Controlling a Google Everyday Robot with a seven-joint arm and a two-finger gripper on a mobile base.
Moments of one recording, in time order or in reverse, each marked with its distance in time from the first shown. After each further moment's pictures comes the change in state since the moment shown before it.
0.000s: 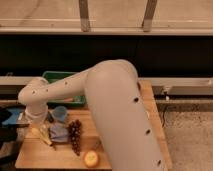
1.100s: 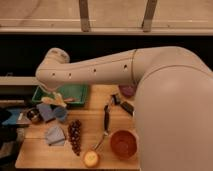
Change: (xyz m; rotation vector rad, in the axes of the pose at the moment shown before) arm -0.010 -0.111 -0.173 0.341 -0.340 0.083
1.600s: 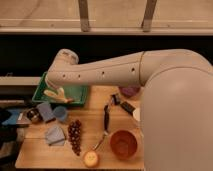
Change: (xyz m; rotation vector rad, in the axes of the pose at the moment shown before) arm -0.008 -0.022 0.007 0.019 -0.094 0.055
